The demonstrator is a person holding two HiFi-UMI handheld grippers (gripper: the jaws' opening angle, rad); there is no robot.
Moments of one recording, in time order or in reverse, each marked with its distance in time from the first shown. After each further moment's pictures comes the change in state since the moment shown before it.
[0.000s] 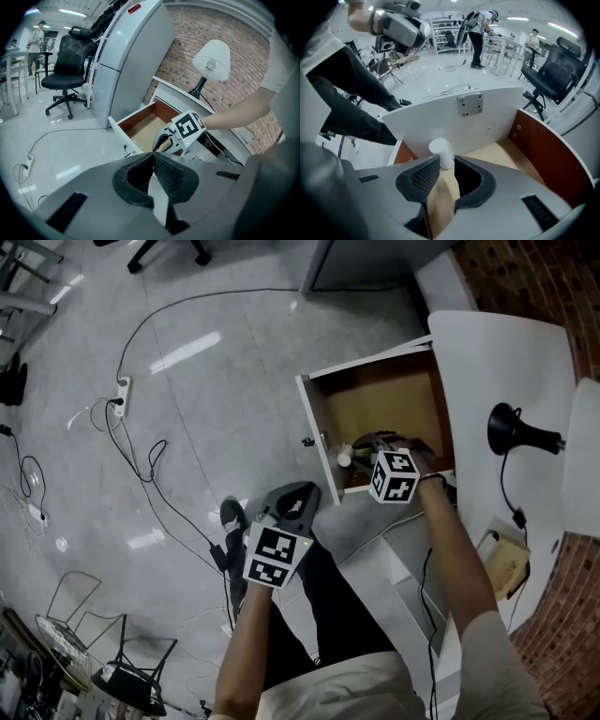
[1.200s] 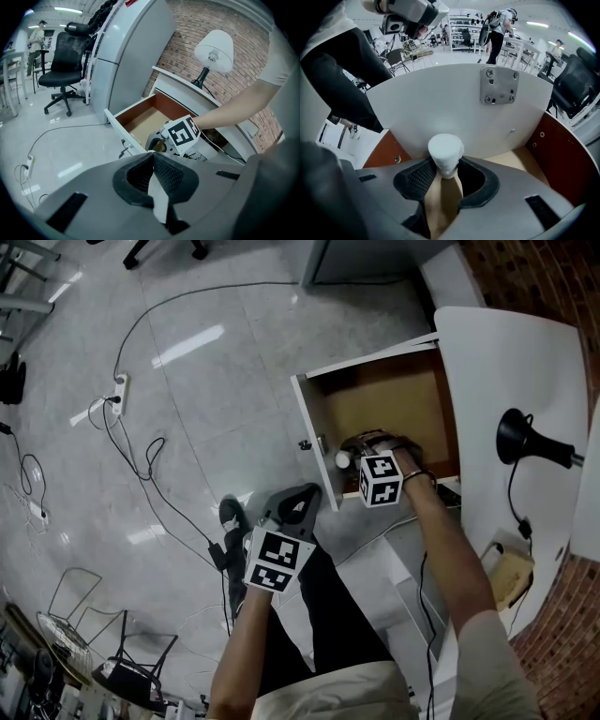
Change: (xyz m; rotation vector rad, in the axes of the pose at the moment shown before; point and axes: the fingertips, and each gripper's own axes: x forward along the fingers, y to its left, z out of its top) left arm 0.024 -0.003 -0.015 0.010 0.056 0.003; right arm 0.050 0.008 -0.004 -0.157 0.011 0.046
